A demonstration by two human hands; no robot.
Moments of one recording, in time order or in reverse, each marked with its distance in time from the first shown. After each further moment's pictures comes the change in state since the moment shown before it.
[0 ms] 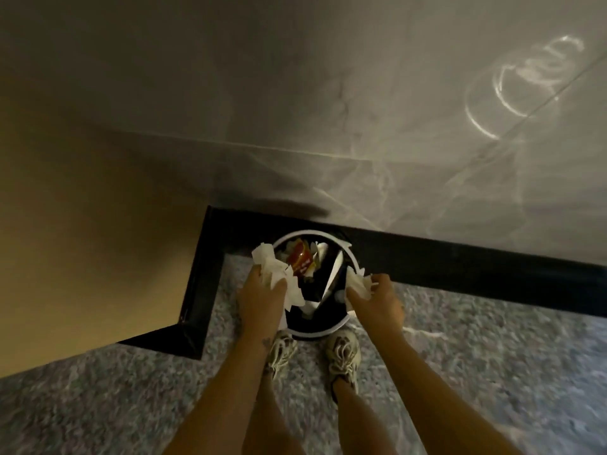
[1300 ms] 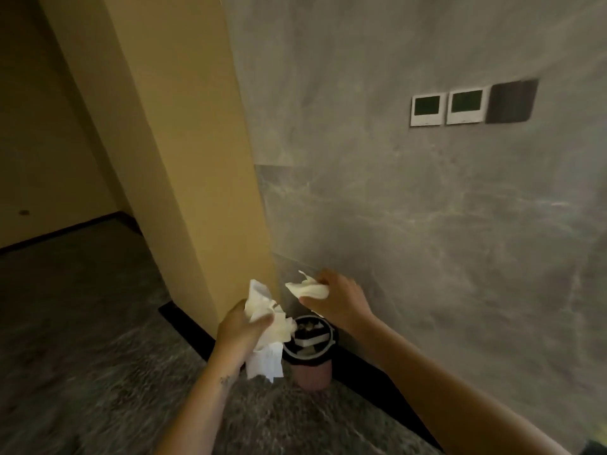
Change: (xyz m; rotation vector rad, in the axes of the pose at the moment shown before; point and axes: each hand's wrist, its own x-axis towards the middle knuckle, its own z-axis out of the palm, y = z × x) left_hand -0.826 0.046 0.049 -0.460 0.546 0.334; right_hand -0.498 0.238 -0.508 -0.256 -0.098 -1.424
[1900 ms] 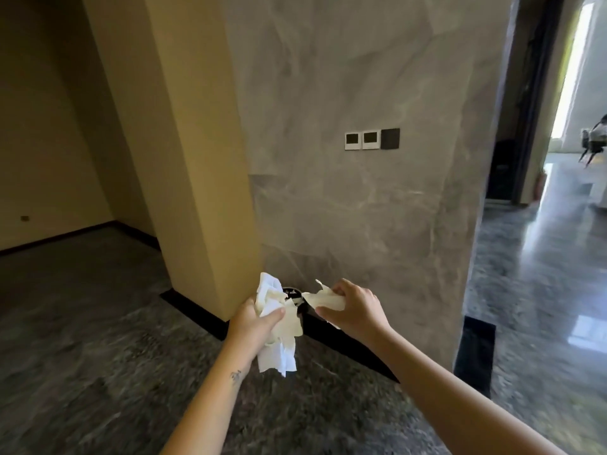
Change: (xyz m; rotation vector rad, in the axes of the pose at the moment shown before) left_hand -0.519 0.010 -0.059 -0.135 -0.048 0.087; right_hand -0.515 -0.089 -0.134 -0.049 0.116 0.073
